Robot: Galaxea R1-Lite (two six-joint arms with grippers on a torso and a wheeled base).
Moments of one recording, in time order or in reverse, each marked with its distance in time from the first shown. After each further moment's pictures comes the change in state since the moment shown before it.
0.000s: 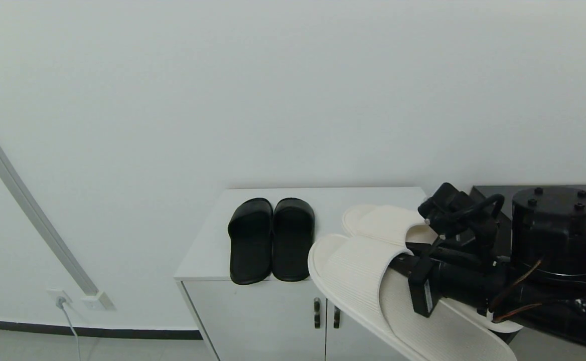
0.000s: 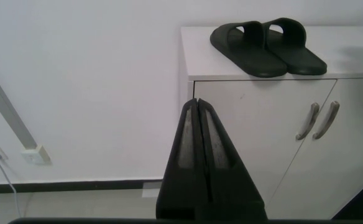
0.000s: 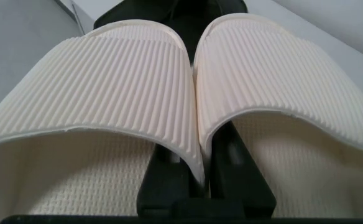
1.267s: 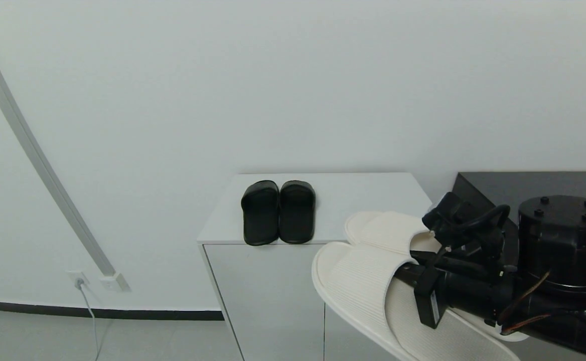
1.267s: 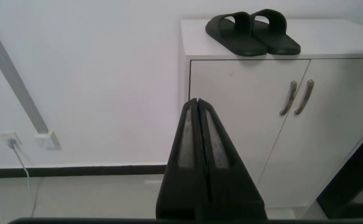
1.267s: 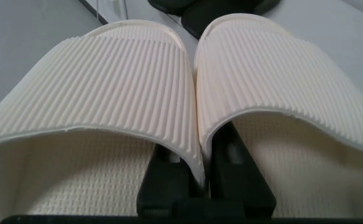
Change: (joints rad) left arm 0.000 0.000 0.000 0.000 0.000 0.000; right arm 0.004 -0.012 0.035 -0.002 0.003 -0.004
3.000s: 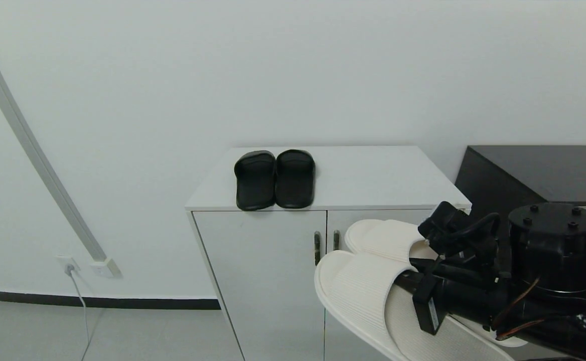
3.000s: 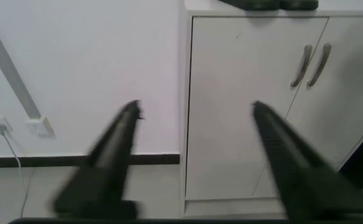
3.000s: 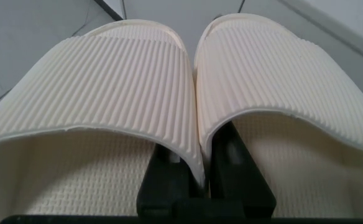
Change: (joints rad) left arm 0.000 0.000 0.000 0.000 0.000 -0.002; right arm 0.000 0.015 0.021 0.001 -0.004 -0.002
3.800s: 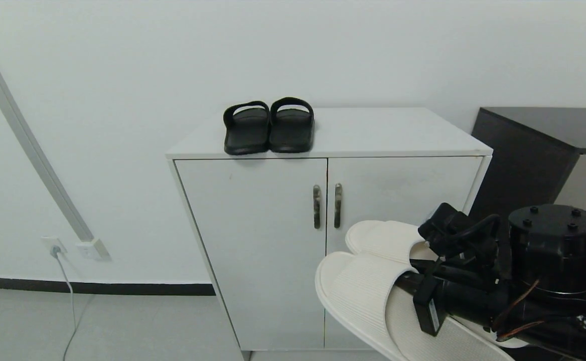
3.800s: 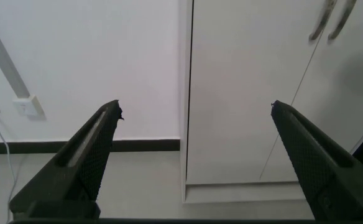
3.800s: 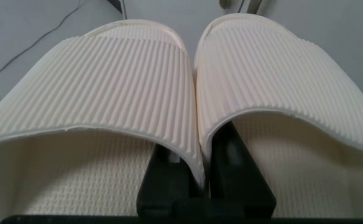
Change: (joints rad) left arm 0.000 0.000 0.000 0.000 0.000 0.000; right arm 0.000 0.000 0.004 0.000 0.000 -0.004
